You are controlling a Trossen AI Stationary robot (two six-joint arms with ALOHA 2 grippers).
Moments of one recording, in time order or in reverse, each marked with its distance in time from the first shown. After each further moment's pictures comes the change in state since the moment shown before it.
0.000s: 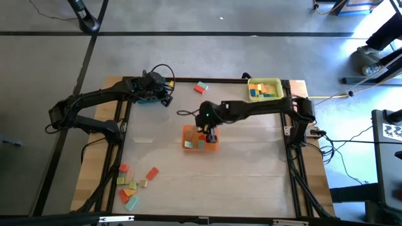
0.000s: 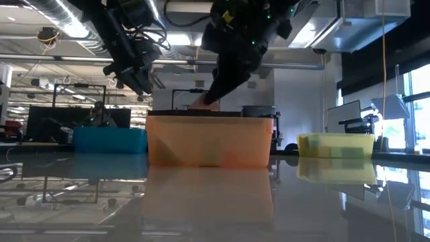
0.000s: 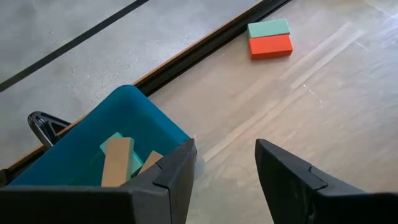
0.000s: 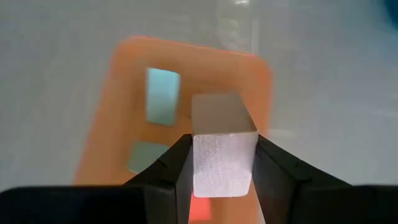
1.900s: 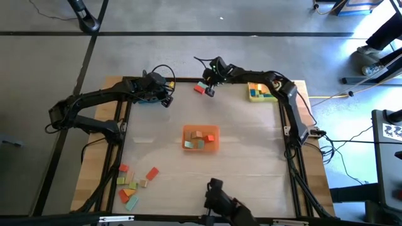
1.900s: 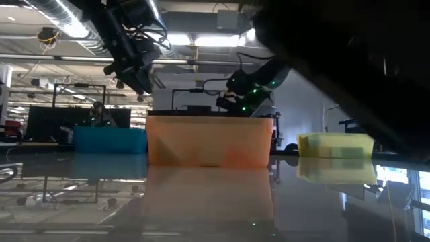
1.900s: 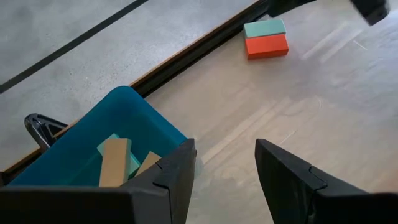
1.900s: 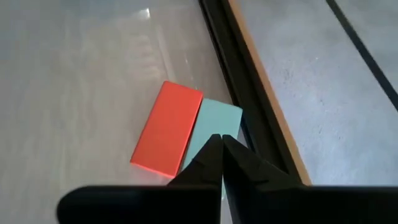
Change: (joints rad) left arm -0.011 0.000 -0.001 0.003 0.000 0.003; right arm -0.582 0.336 0.183 0.248 -0.098 -0.143
